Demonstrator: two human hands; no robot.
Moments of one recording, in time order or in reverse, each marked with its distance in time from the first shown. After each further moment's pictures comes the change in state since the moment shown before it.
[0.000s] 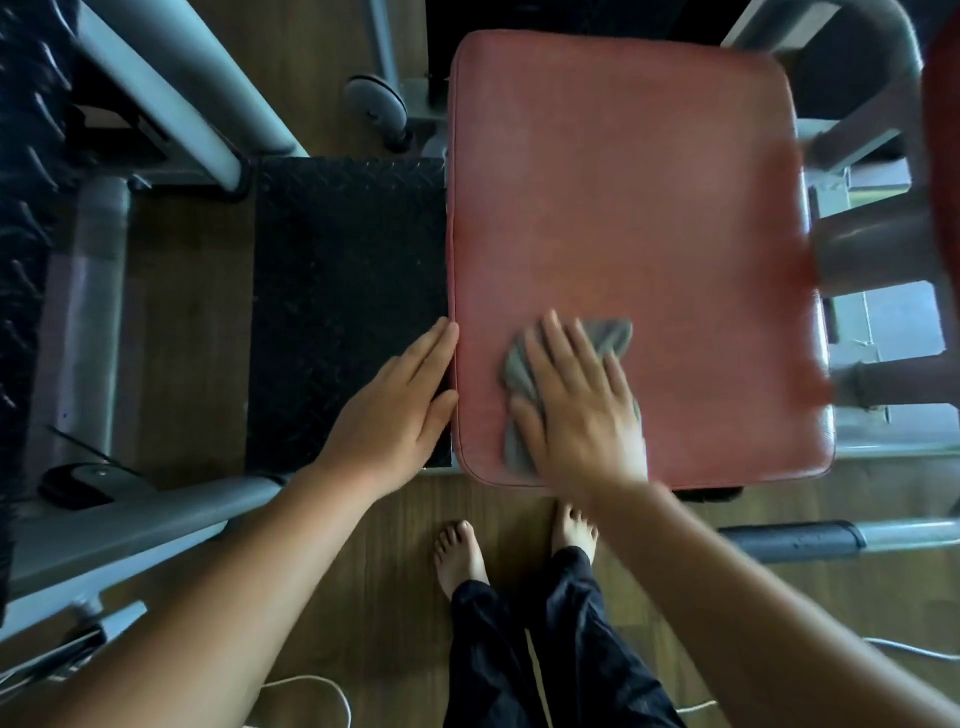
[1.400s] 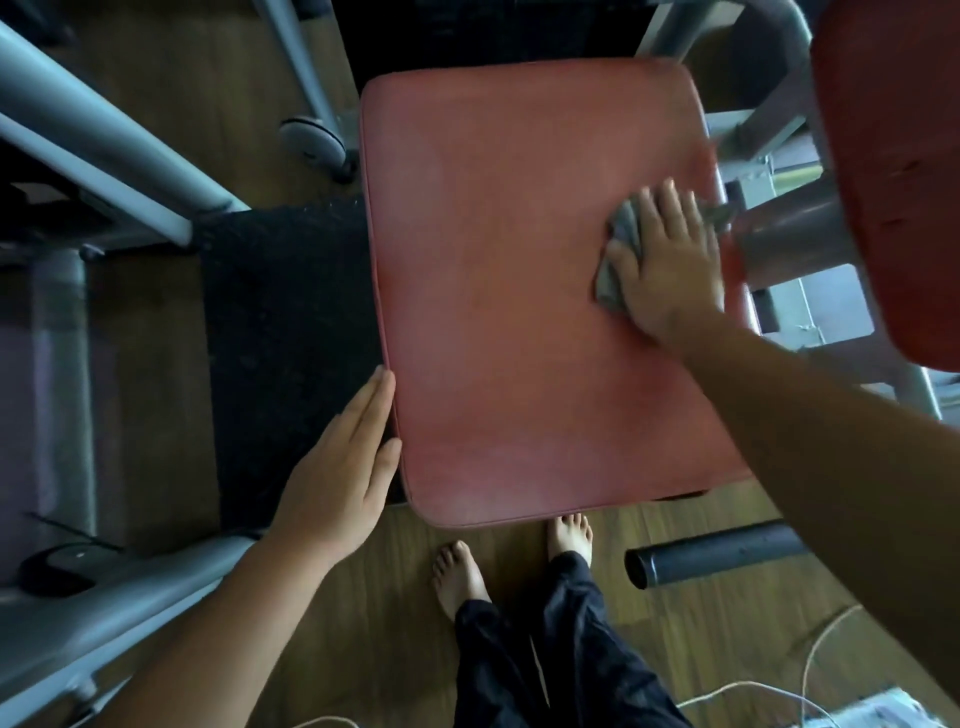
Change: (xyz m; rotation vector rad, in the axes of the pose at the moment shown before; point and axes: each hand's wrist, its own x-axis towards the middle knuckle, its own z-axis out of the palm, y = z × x) left_hand -0.001 0.008 -0.001 -0.001 -0.012 -0.039; right_hand 0.122 0.175 -0.052 -0.040 0.131 0.372
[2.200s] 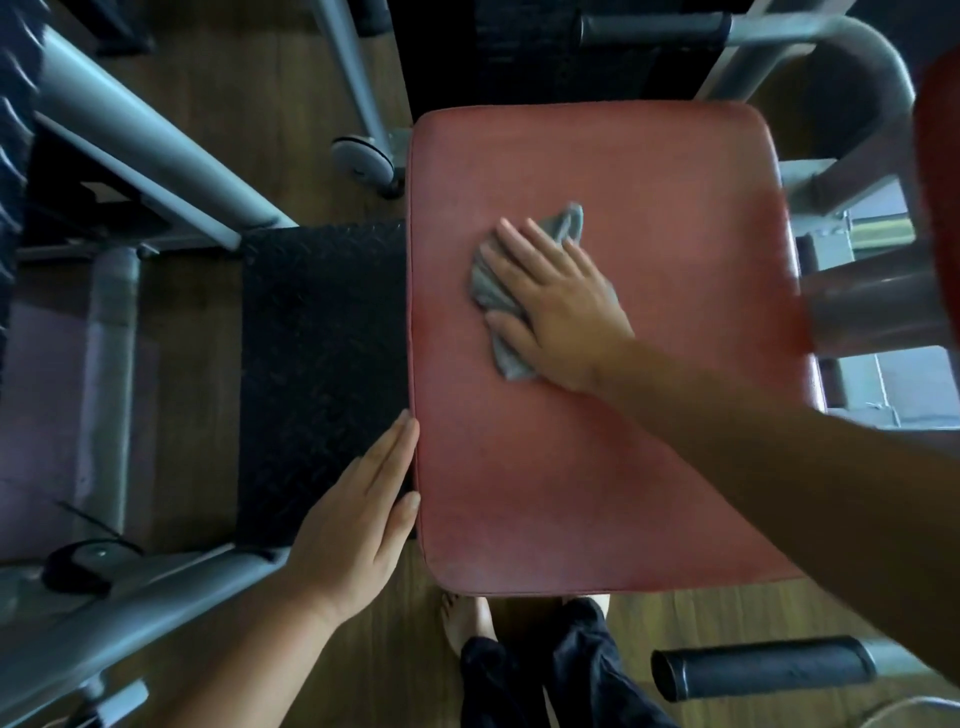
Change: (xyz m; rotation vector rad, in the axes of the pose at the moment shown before) left_hand 0.001 0.000 0.001 -0.010 0.056 0.029; right_hand 0.021 -0.118 0.013 0.011 -0.015 -0.719
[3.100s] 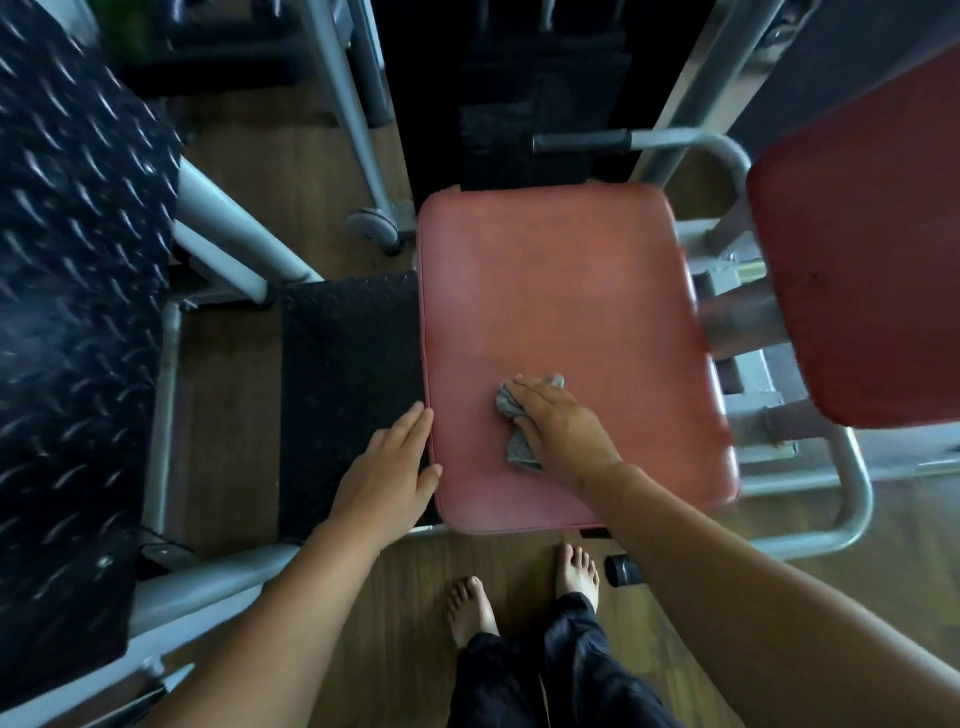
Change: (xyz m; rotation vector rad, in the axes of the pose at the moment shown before) left_hand 0.008 0.053 -0.048 0.230 -0.228 -0.221; right_hand -0.130 -0.072 -0.025 0.439 -0.031 0.264
